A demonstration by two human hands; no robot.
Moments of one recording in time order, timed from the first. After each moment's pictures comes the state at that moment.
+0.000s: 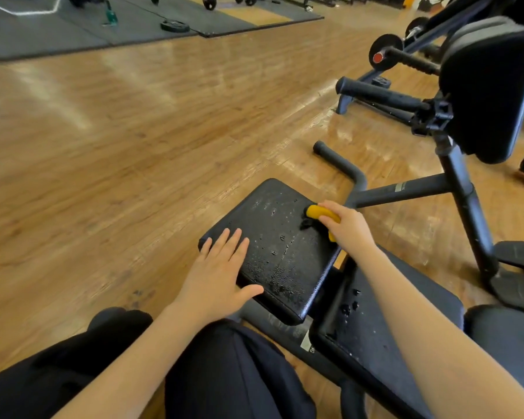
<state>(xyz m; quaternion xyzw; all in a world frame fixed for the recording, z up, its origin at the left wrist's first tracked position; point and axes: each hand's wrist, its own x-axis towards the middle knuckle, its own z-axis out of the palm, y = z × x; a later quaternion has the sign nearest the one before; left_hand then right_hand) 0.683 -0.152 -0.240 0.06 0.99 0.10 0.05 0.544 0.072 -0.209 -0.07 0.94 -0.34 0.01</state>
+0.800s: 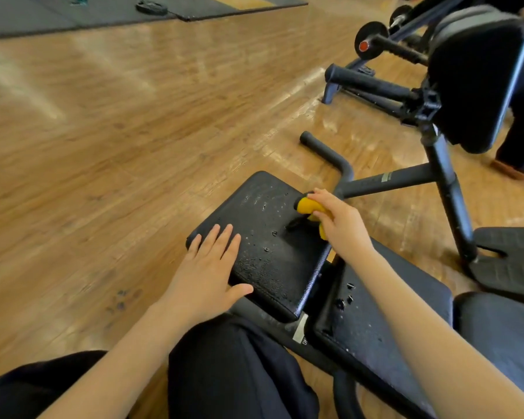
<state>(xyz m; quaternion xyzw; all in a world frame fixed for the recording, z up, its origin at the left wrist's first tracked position) 0.681 -0.154 -0.232 0.08 0.99 0.10 0.07 0.567 0.065 -0.197 -0.16 0.94 -0.30 -0.03</state>
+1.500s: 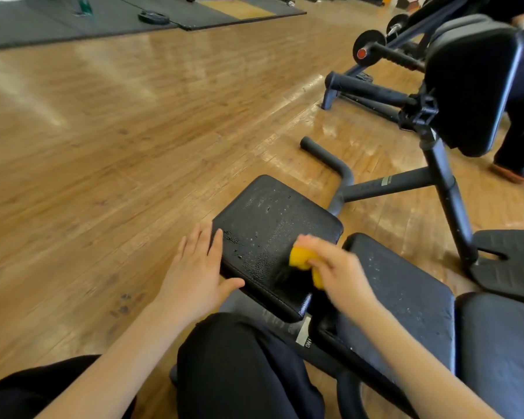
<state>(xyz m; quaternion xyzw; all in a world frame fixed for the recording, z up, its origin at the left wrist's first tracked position) 0.688 -0.167 -0.229 0.00 0.99 0.12 0.05 0.646 0.057 -0.207 -0.18 0.87 -0.47 0.02</state>
